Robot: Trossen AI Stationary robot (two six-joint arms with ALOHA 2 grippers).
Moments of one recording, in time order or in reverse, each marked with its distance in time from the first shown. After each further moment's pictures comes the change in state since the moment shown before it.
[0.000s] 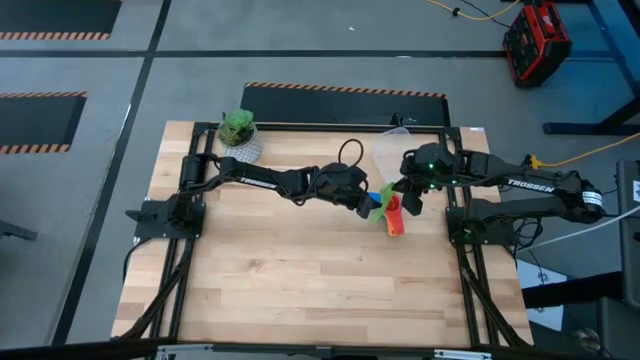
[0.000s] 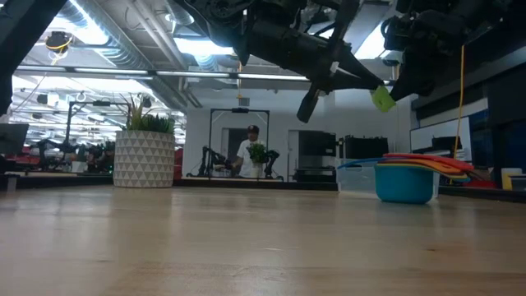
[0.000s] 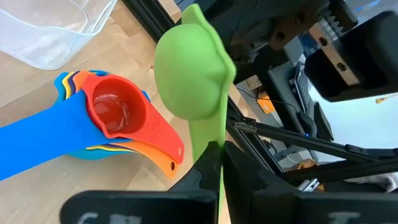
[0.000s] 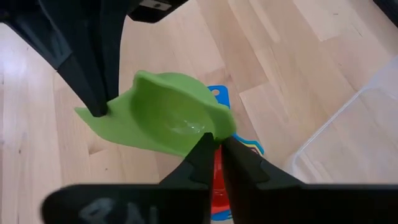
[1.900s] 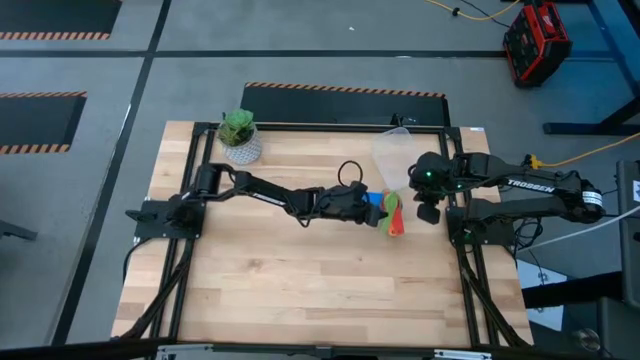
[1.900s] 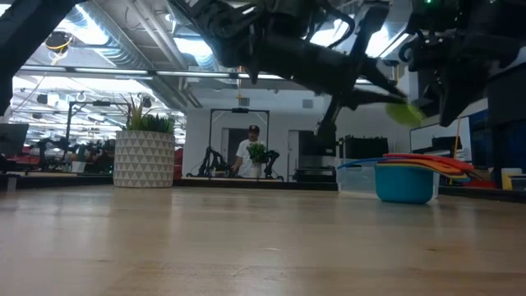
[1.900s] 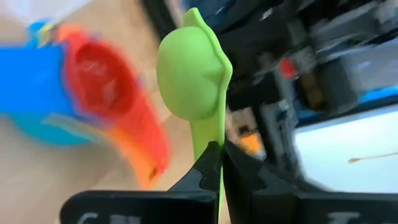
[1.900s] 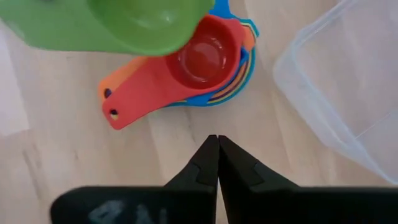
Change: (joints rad) left arm -0.092 0.131 -0.002 0.210 -0.208 -0.245; right arm 0.000 -0.001 -0.001 -0.351 0.034 -0.112
